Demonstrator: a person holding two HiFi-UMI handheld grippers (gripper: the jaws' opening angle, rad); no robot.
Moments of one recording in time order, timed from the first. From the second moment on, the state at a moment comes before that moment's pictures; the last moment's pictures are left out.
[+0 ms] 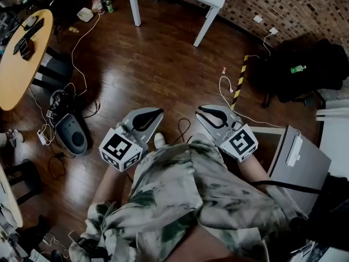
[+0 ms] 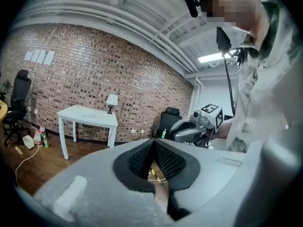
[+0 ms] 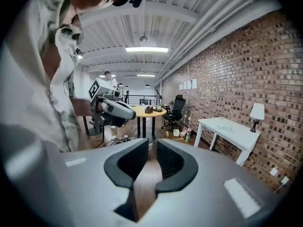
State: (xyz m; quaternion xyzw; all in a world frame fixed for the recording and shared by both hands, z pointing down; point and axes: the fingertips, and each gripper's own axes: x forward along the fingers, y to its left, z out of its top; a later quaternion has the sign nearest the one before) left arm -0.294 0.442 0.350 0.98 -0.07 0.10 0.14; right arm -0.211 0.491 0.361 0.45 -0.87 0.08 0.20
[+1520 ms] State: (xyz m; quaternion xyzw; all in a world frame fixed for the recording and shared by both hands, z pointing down) left arm -0.166 0.673 0.311 0.98 -0.01 0.14 0.12; right arm -0.115 0.717 0.345 0.49 -0.86 0.06 0.15
